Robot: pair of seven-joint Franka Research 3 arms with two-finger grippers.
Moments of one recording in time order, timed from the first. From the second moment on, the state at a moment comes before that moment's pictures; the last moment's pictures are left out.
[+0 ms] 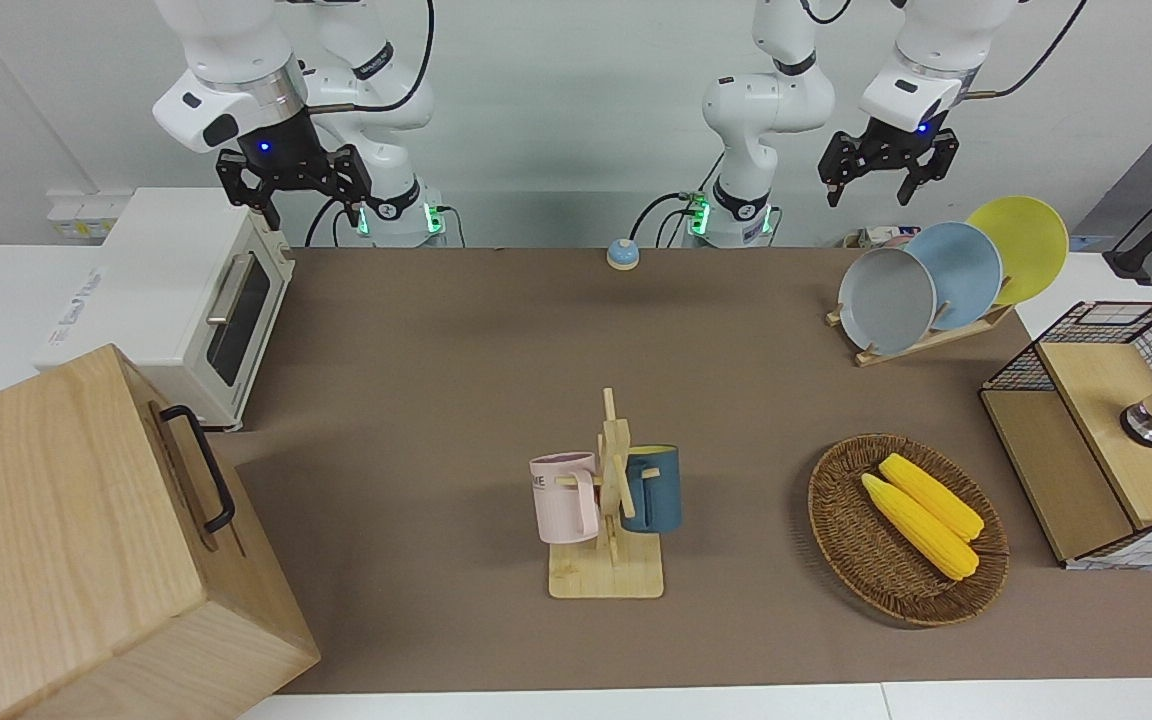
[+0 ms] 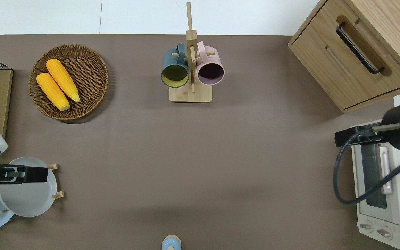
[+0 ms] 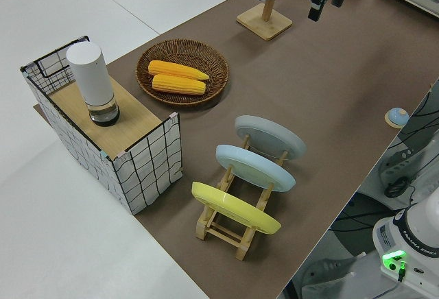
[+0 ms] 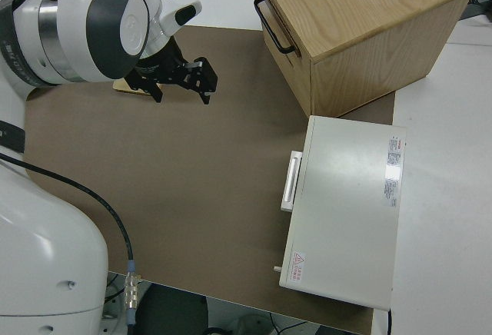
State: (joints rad) left arm 0.00 -0.25 -0.08 -1.79 0.04 1.49 -0.01; right arm -0.08 -0.02 0.19 -1.50 0.00 1.41 0.06
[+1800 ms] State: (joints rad) left arm 0.02 -0.37 0.15 -2.11 0.10 1.75 0.18; right arm -0.08 -0.02 0.19 -1.50 0.00 1.41 0.06
